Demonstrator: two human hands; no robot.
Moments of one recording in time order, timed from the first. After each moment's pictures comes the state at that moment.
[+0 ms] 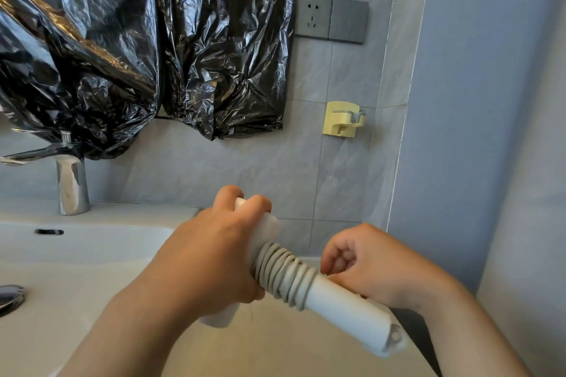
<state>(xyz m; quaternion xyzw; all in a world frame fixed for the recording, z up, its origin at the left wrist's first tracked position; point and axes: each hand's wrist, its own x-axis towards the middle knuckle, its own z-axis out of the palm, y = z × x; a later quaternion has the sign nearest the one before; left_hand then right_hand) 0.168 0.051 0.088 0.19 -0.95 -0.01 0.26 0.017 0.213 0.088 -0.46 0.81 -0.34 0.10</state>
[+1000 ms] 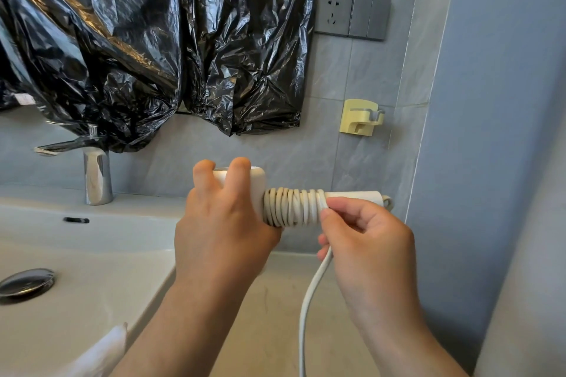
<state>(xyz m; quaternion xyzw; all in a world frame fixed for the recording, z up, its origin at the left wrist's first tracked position) 0.153 0.051 0.078 0.30 -0.79 -0.08 0.52 0.083 0.174 0.081 -0.31 0.62 -0.72 -0.11</state>
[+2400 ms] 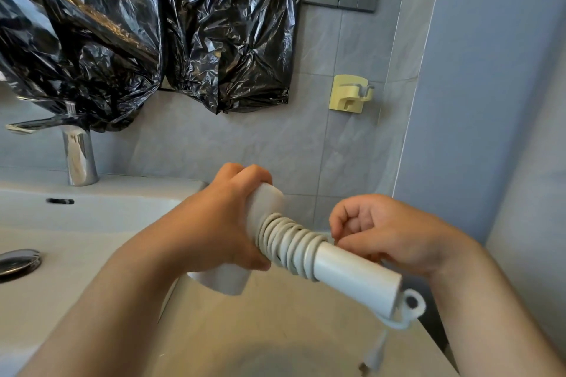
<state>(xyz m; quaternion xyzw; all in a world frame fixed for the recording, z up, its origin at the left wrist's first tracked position) 0.170 0.036 0.084 0.13 -0.94 -0.18 0.25 0.011 0.223 0.092 -0.49 0.68 -0.46 0.28</state>
